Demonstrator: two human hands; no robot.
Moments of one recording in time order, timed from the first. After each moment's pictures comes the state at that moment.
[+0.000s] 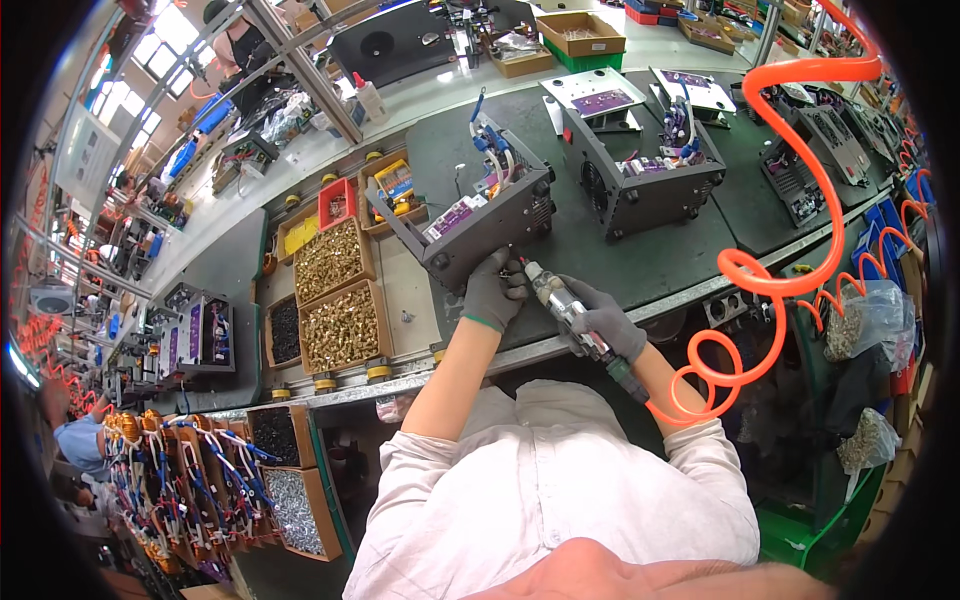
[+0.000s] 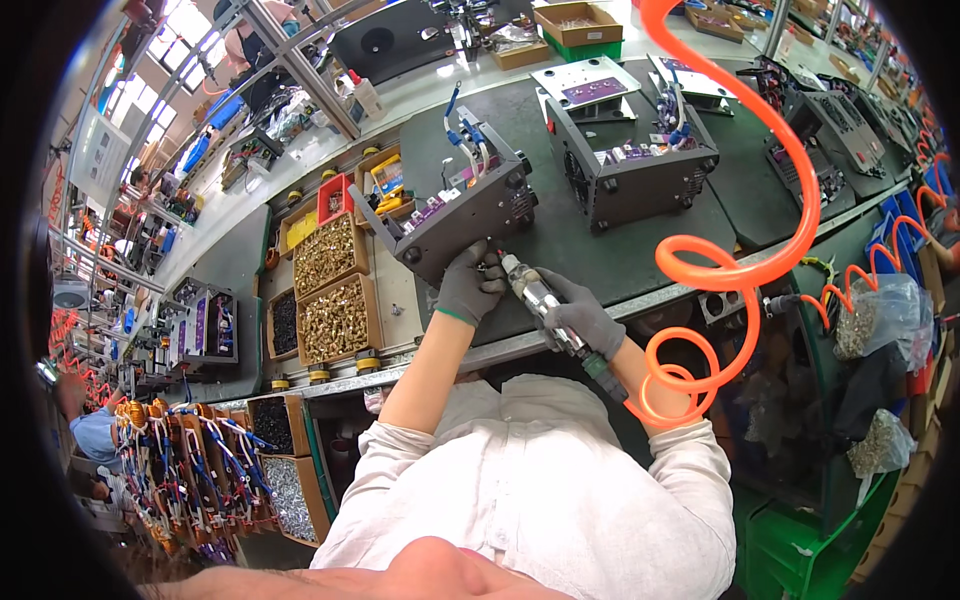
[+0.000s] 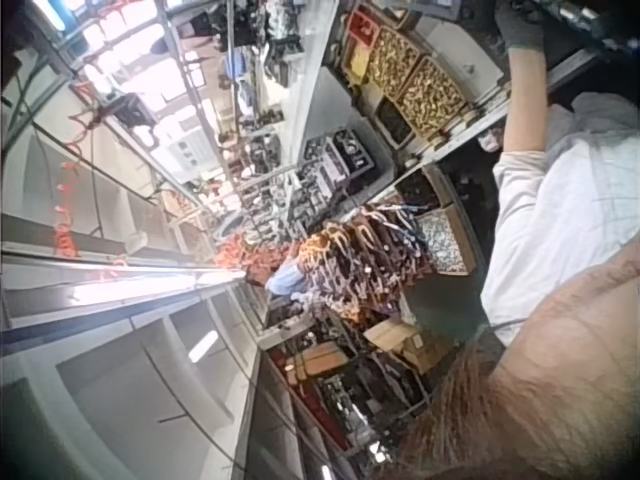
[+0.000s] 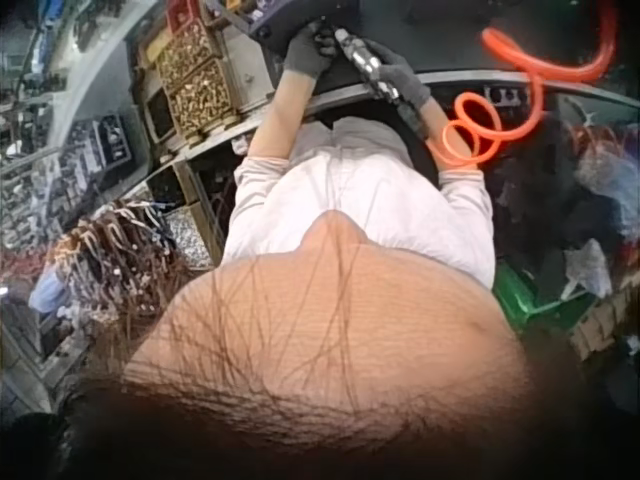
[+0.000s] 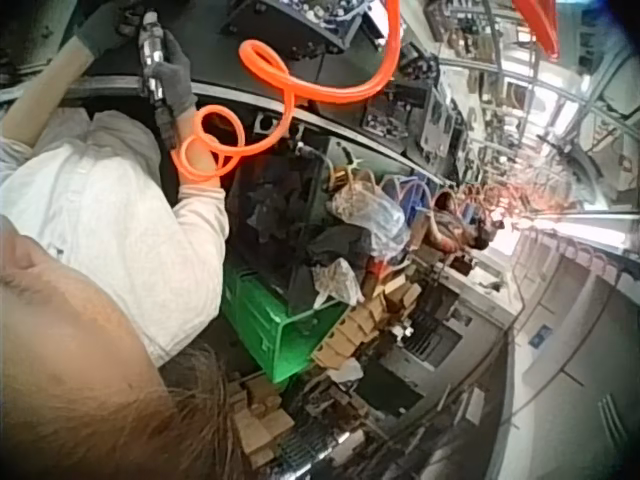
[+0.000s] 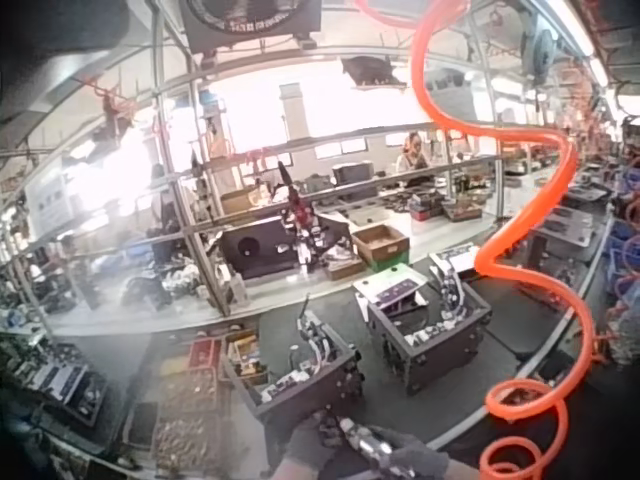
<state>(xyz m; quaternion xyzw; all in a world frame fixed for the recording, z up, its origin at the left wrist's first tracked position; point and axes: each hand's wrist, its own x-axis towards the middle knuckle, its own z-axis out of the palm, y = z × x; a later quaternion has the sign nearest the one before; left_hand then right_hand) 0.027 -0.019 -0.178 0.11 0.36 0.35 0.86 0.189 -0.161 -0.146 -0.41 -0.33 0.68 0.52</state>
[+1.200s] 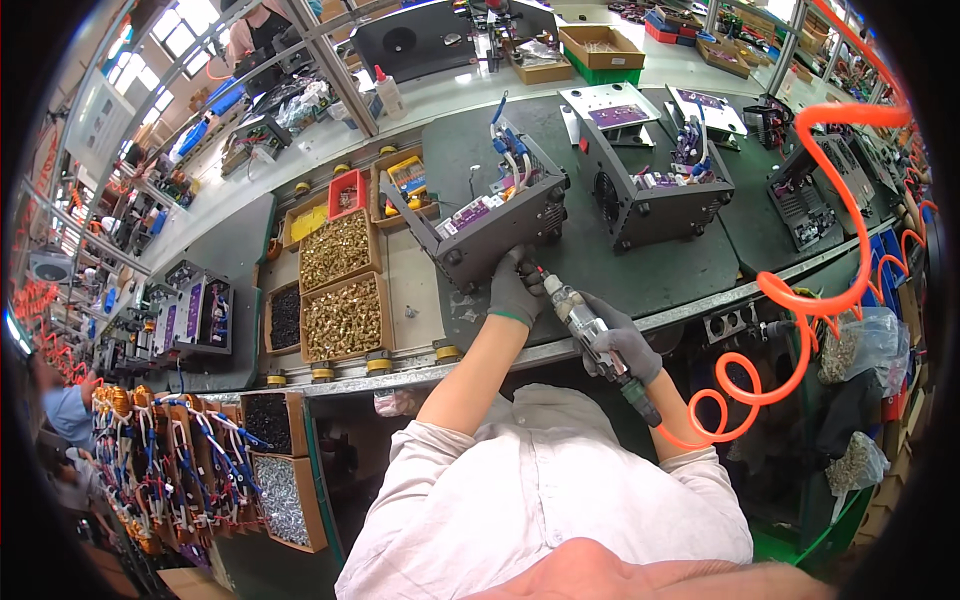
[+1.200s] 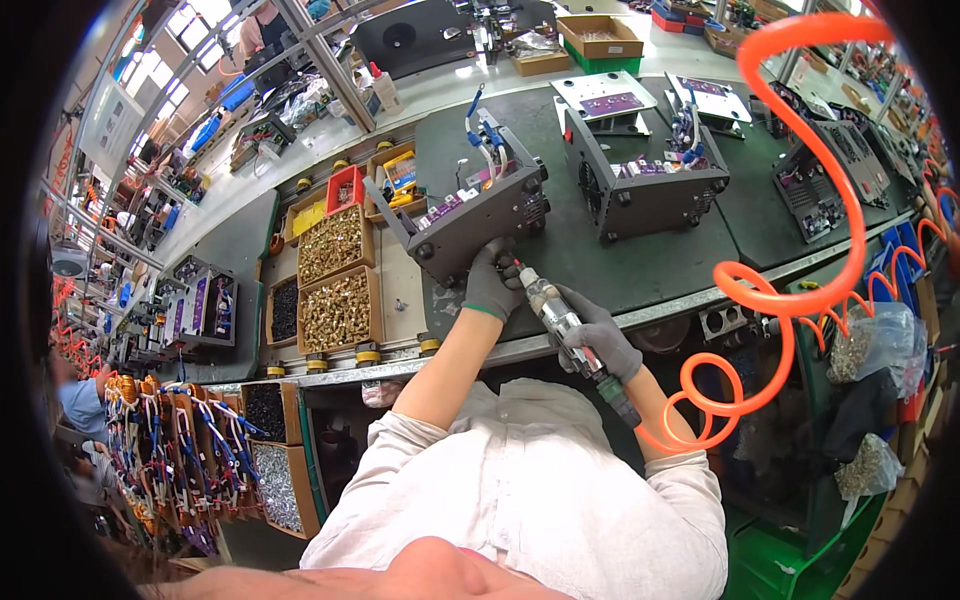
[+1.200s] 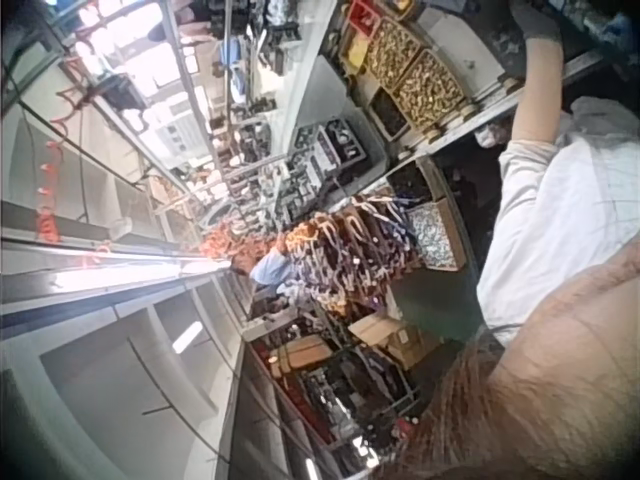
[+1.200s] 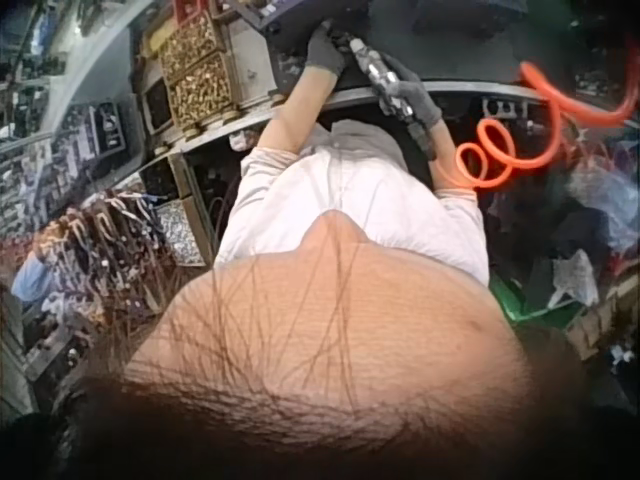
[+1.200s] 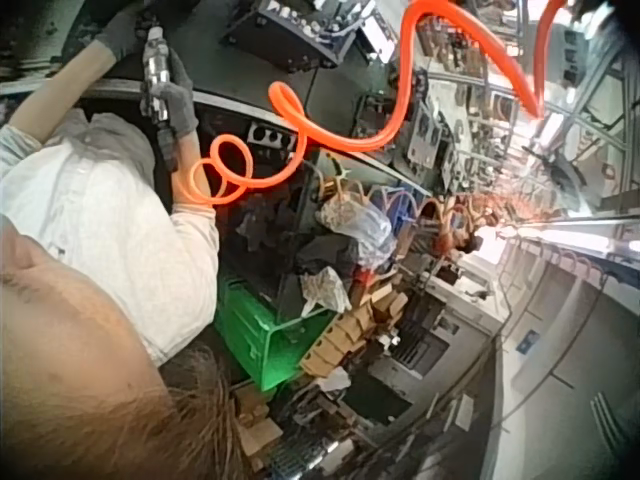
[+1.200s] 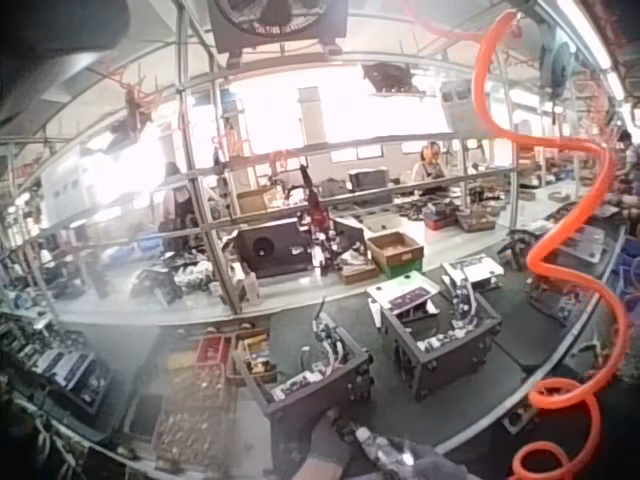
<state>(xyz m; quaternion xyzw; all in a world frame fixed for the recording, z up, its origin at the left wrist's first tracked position) 0.057 -0.024 -0.184 0.05 0.36 0.42 0.83 0.195 -0.187 -0.138 -0.38 -0.30 0.71 0.52</state>
